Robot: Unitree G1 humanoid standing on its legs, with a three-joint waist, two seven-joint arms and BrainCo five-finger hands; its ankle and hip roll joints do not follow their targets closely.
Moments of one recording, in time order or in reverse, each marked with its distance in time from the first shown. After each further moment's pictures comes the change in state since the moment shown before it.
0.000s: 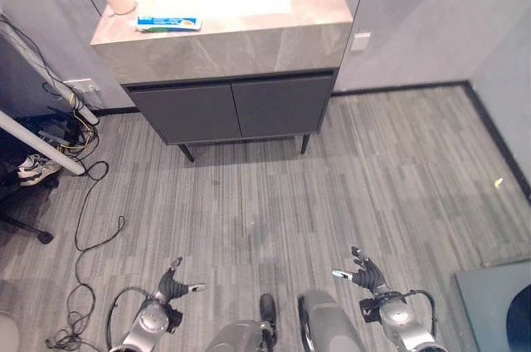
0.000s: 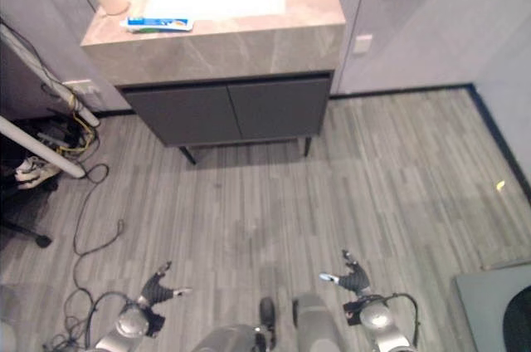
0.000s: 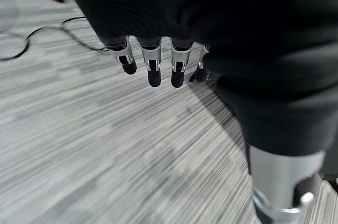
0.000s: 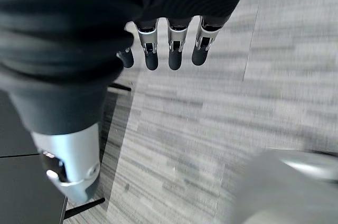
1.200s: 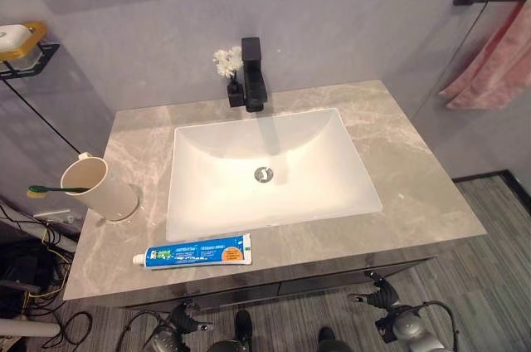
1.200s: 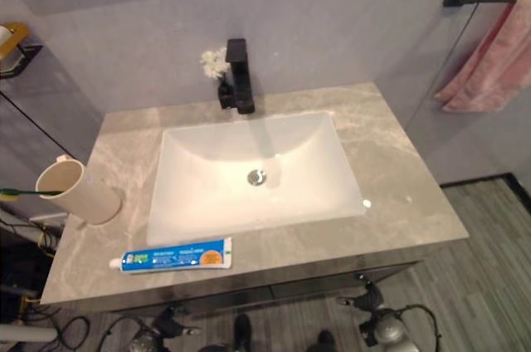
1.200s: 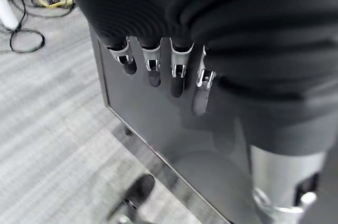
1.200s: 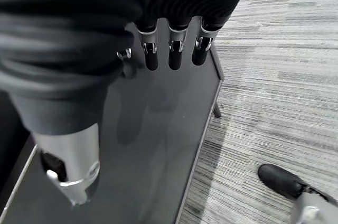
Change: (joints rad) left arm -0.002 -0.063 -0.139 0.256 0.060 0.019 -0.031; right arm -0.039 -0.032 0.030 0.174 -0.155 0.045 -0.031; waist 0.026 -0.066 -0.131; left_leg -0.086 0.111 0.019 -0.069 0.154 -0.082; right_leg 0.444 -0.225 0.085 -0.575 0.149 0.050
